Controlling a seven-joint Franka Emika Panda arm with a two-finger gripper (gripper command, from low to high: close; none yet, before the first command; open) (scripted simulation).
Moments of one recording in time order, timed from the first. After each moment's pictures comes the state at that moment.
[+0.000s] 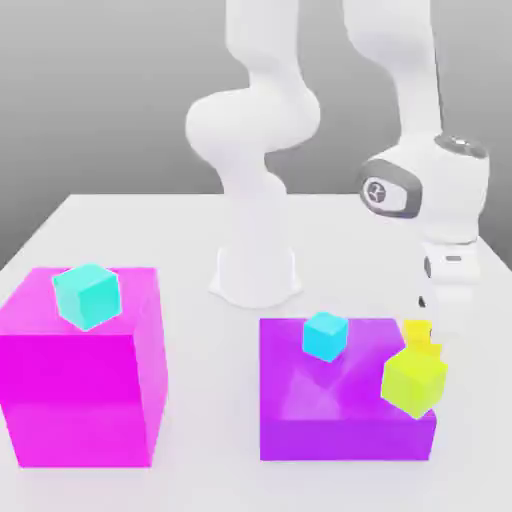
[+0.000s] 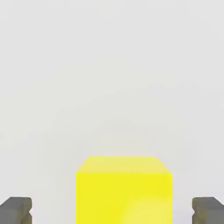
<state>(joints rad) 0.71 0.16 0.22 -2.88 0.05 3.03 0.18</state>
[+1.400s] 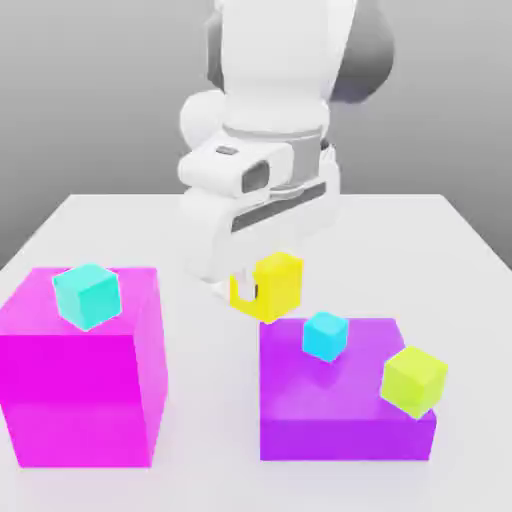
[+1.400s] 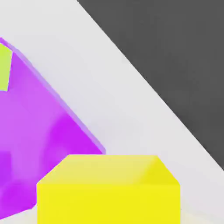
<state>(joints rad) 0.18 -0.32 -0.26 -2.51 -0.12 2.21 0.02</state>
